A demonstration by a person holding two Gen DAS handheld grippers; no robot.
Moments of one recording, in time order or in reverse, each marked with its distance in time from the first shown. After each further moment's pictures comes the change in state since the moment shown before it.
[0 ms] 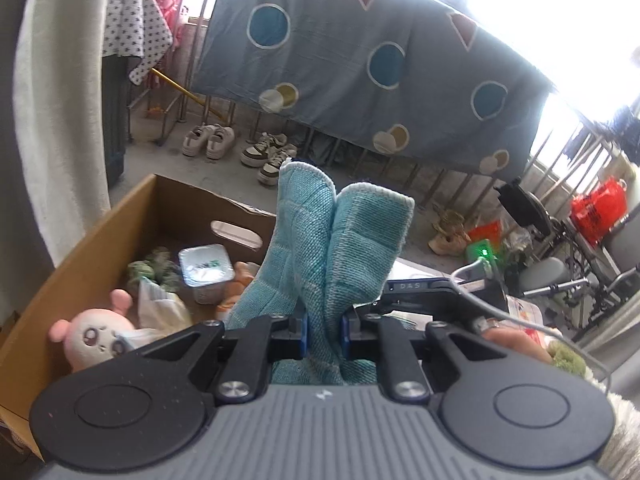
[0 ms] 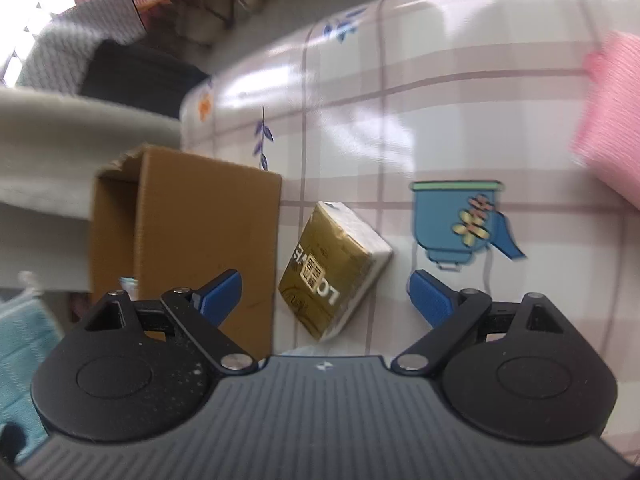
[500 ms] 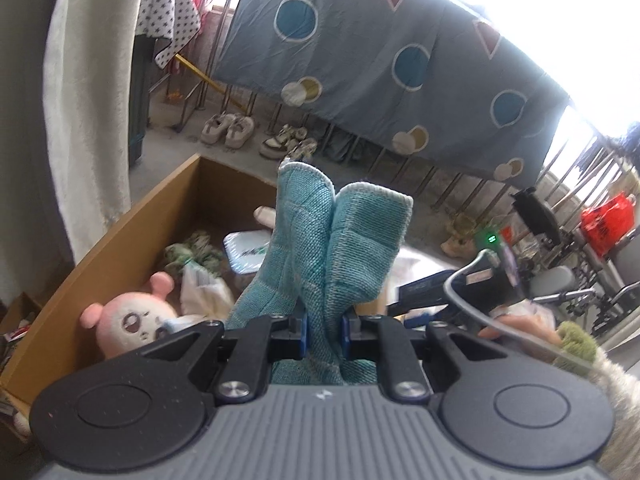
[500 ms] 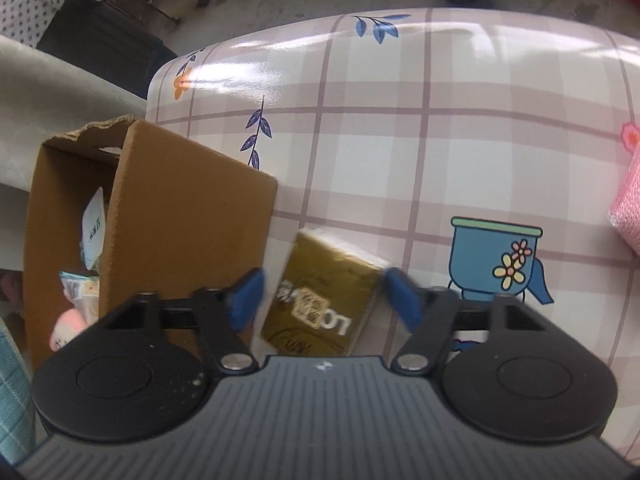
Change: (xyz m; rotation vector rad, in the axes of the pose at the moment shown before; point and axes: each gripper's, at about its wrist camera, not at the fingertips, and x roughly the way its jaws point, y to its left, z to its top) left arm -0.004 0.062 -0.013 -0.050 0.026 0.013; right arm 0.027 0.037 0.004 -0.112 -0.024 -0.178
